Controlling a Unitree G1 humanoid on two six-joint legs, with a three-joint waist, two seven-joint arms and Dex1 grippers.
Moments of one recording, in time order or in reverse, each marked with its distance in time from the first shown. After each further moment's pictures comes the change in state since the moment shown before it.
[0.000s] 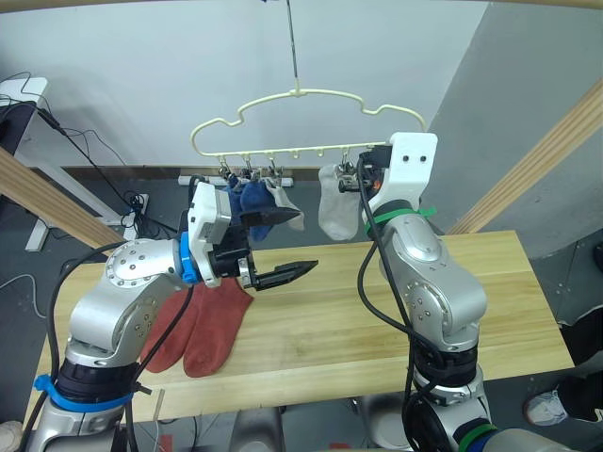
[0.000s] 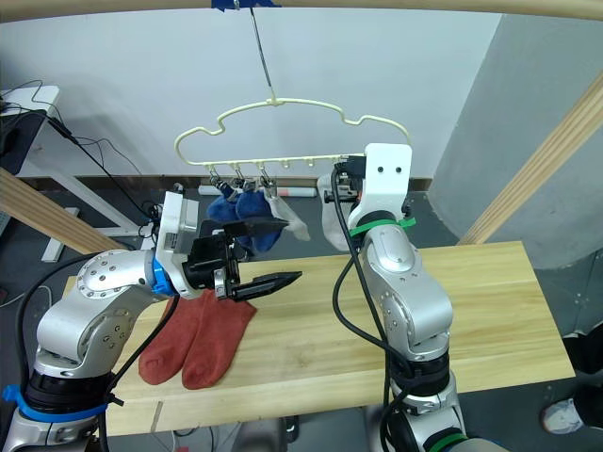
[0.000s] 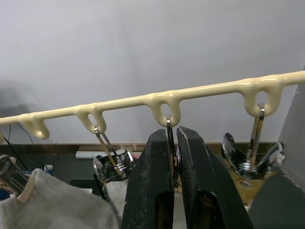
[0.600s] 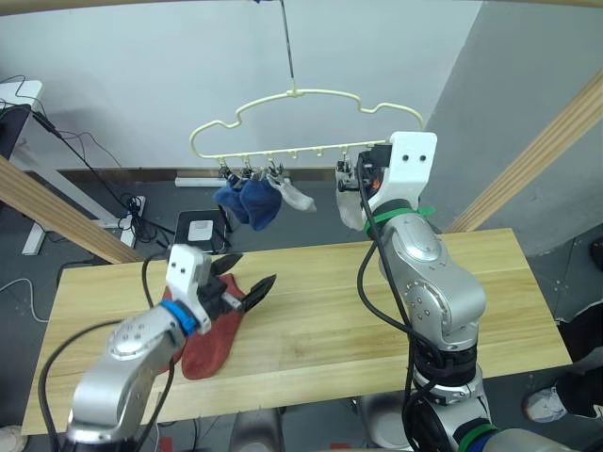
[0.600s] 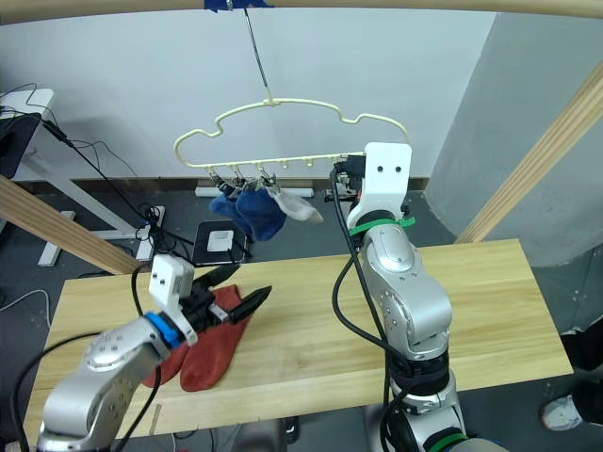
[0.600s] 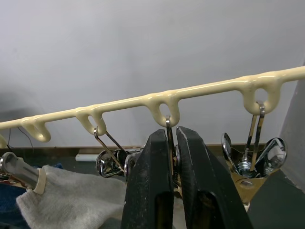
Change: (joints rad) left arm 0.471 -0.204 0.097 -0.067 0.208 0.078 0.544; right arm -0.001 -0.001 -0.001 0.009 0.003 -0.015 0.015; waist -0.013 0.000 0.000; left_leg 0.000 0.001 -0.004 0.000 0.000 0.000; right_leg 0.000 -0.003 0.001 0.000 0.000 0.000
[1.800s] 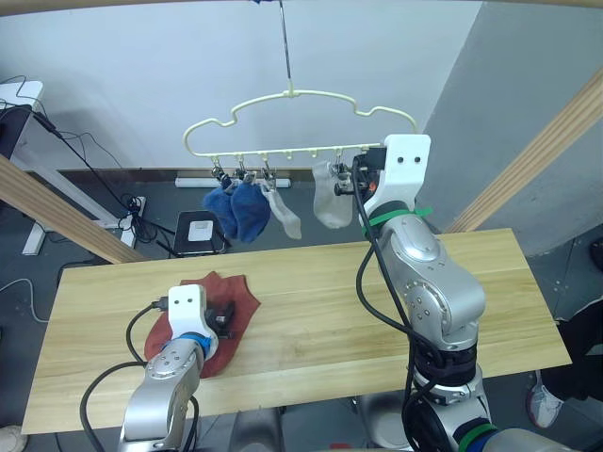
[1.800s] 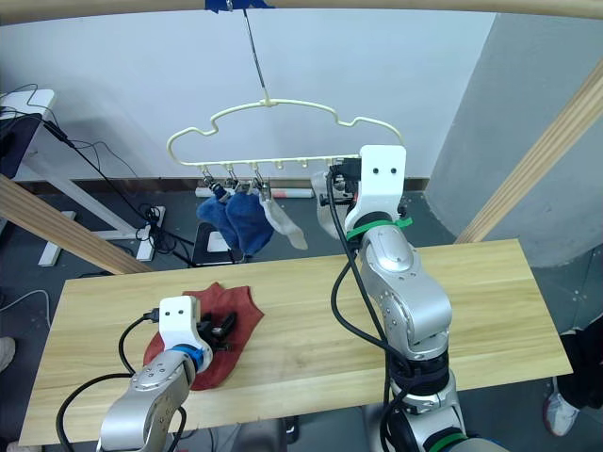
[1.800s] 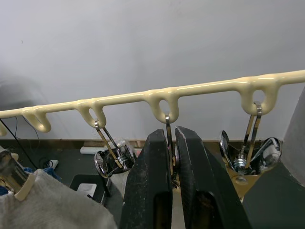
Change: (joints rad) left arm -0.017 -0.204 -0.018 0.193 0.242 0.115 0.333; right arm -0.001 0.000 0.001 0.000 -0.001 0.026 0.026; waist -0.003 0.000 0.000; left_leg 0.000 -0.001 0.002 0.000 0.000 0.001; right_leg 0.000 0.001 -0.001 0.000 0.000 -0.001
